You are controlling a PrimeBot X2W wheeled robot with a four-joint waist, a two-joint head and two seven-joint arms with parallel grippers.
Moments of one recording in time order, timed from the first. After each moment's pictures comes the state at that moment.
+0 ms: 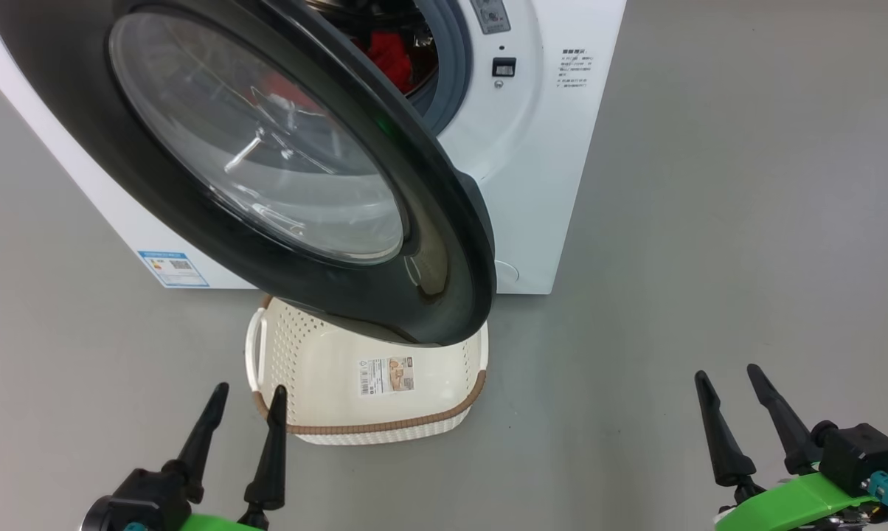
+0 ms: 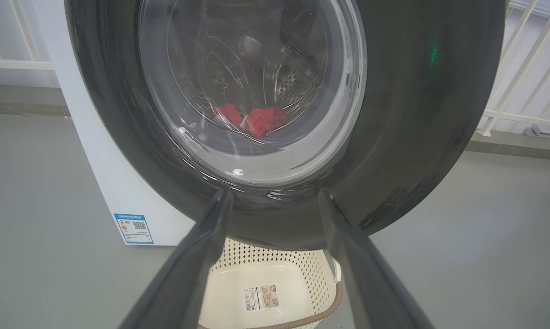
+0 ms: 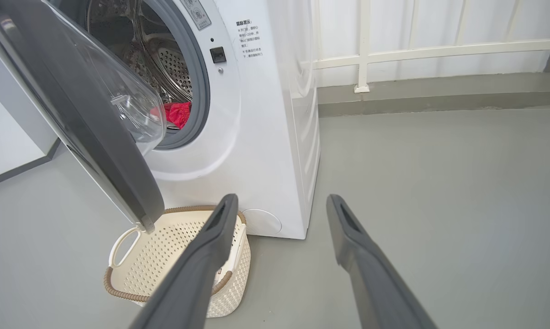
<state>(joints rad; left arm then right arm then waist) -0.06 0.04 -0.04 0.21 -0.22 -0.12 -0.25 0.02 -0.12 0.02 0.24 0.37 0.12 -0.25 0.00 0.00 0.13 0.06</state>
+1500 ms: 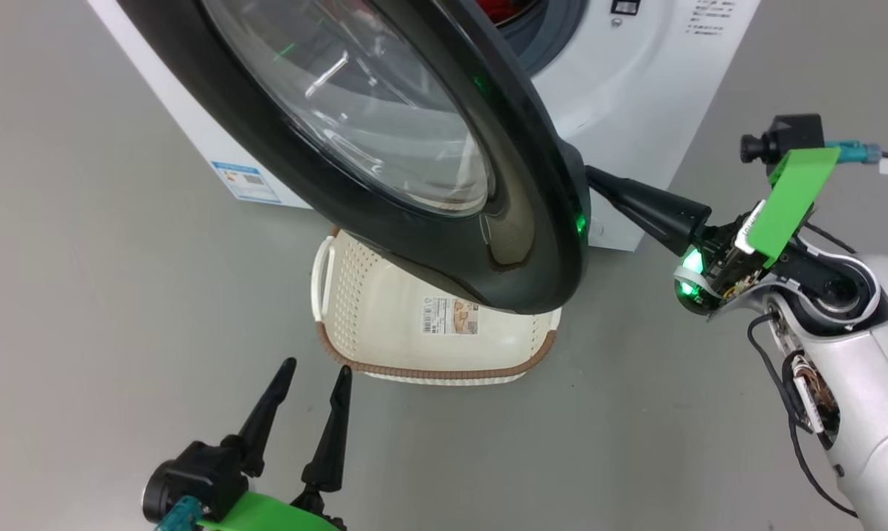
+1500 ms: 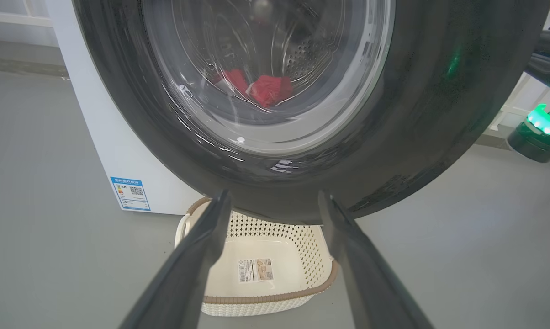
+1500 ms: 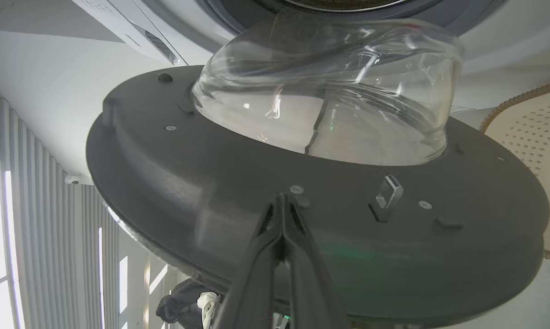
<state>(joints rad) -0.13 0.04 -0.18 0.21 -0.29 -0.11 -0.25 -0.66 -0.22 0.22 0.42 1.82 0.12 0.70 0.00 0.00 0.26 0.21</state>
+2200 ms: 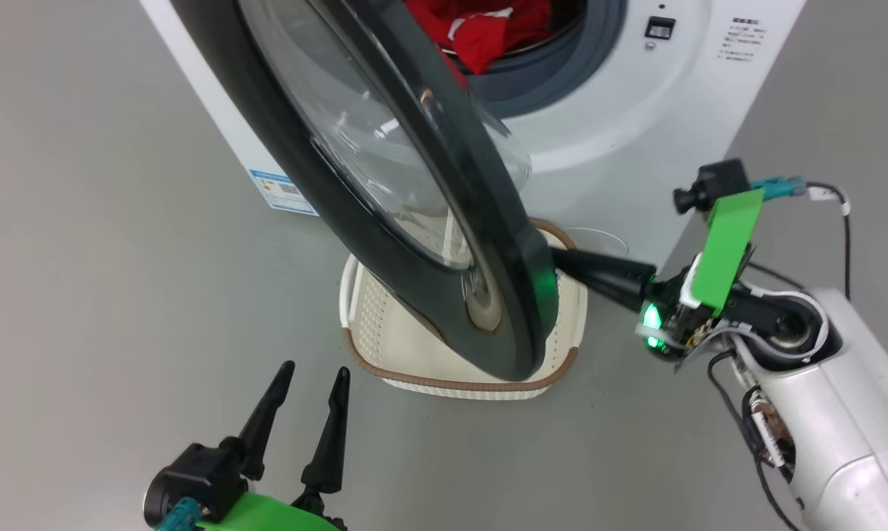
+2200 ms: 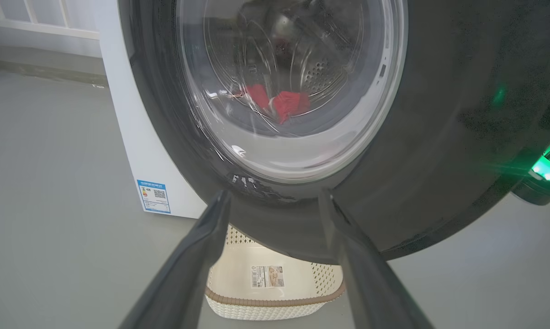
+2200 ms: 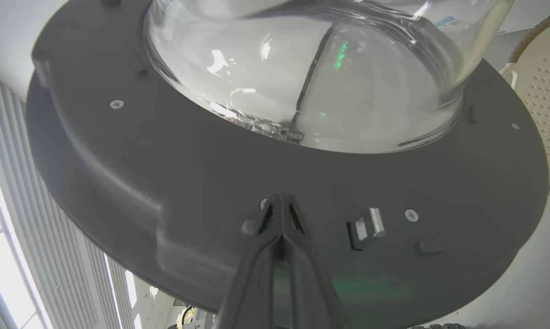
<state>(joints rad) -0.13 0.04 -0.19 0.21 -0.31 -0.09 -0.25 -0.62 -0.15 0.24 0.44 1.73 0.12 0.84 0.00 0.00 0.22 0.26</state>
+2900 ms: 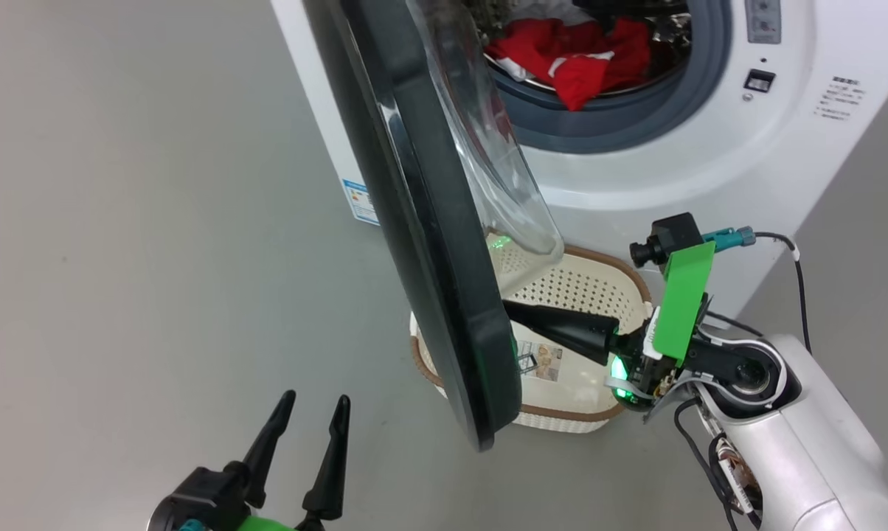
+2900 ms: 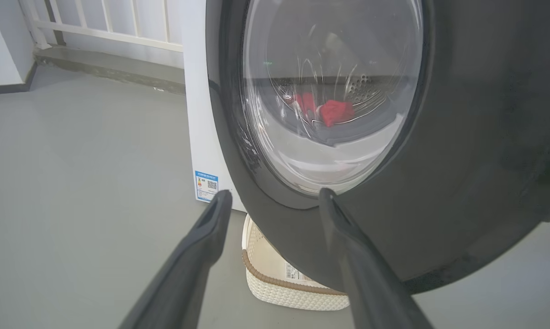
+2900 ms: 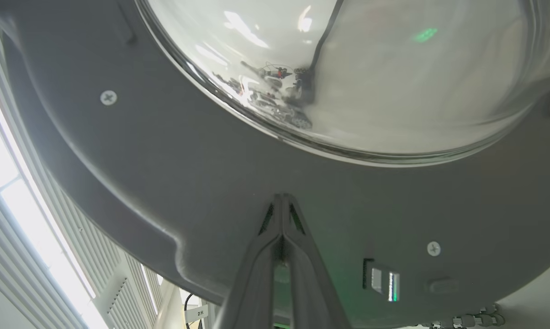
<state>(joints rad) -0.08 0.04 -0.20 0.23 -0.31 -0.09 -0.25 -0.52 -0.09 0.25 0.42 1.69 0.12 0.86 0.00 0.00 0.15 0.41</state>
